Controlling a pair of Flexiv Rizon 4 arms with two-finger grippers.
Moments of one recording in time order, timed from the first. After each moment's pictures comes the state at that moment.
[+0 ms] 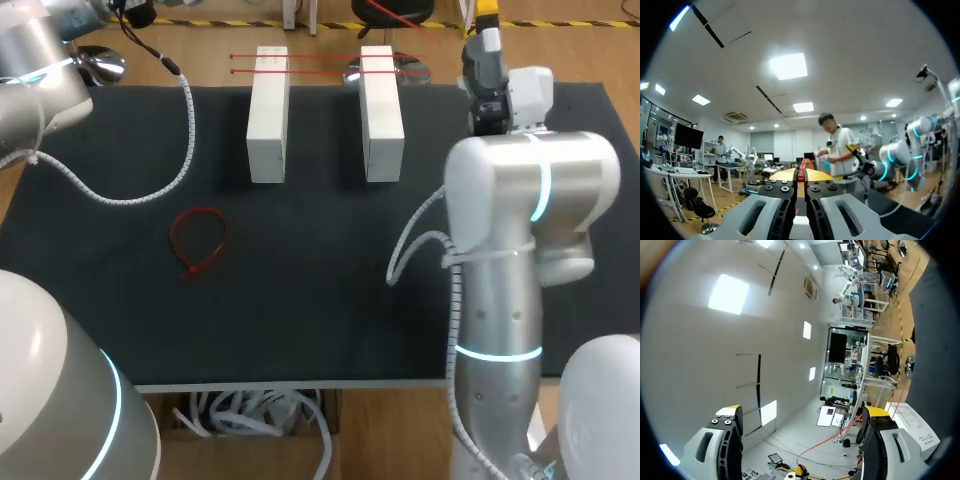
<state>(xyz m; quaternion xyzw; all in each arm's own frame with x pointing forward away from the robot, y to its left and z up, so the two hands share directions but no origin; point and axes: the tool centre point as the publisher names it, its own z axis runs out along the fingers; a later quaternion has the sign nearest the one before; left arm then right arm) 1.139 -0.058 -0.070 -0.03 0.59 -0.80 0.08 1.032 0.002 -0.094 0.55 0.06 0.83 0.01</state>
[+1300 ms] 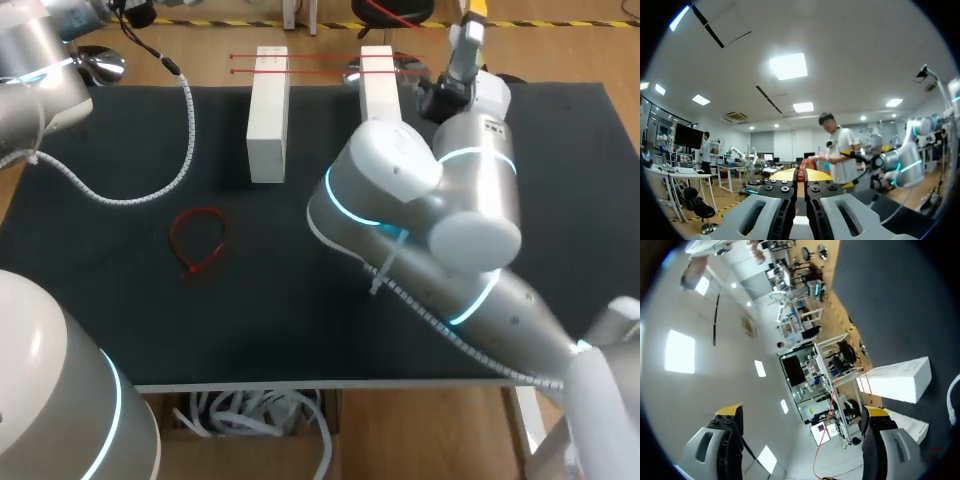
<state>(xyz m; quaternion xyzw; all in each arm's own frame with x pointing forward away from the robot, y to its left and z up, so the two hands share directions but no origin) 1.139 -0.058 -0.070 -0.03 0.59 -0.80 0.08 1.031 0.027 -0.134 0.68 -0.20 0.70 -0.08</state>
